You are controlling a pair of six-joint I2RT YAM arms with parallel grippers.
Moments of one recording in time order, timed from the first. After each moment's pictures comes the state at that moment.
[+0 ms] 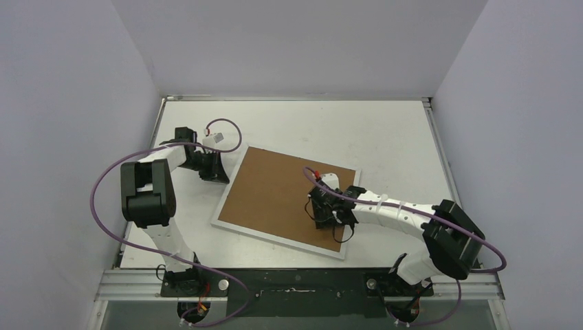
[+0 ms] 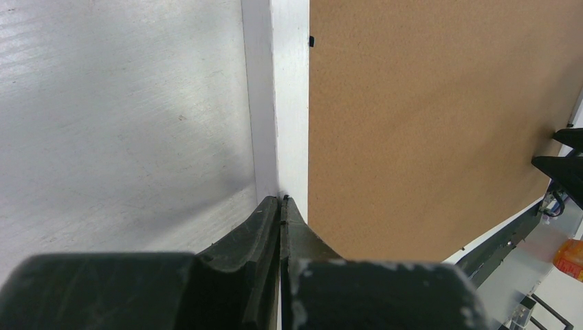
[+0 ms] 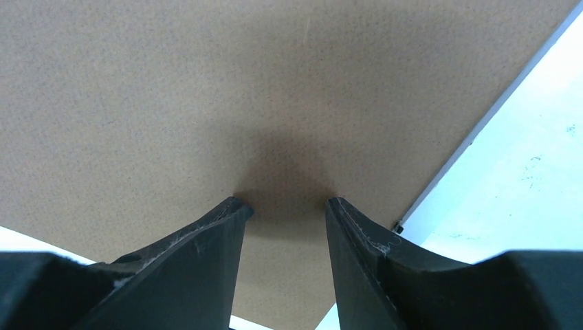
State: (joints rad) left arm 0.09 1.87 1.17 -0.63 0.65 0.17; right arm 0.90 1.45 0.82 -0.61 0.22 0.66
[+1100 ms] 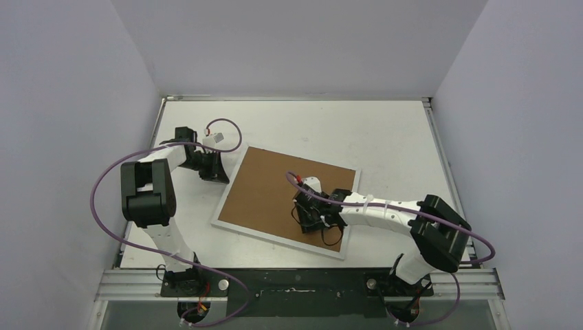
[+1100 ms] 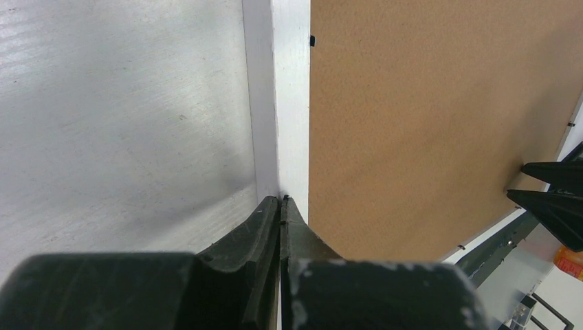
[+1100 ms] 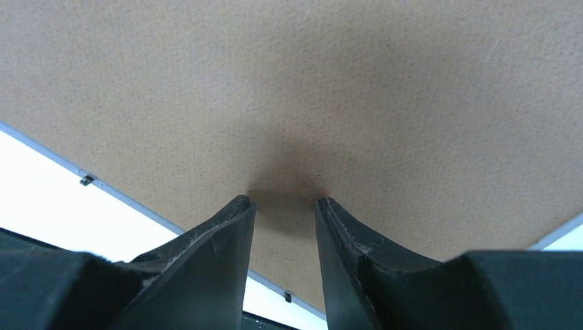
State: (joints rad) left arm 0.09 1.87 1.17 -0.64 0.64 0.17; right arm 1.00 1.54 0.89 -0.52 0.15 0.66
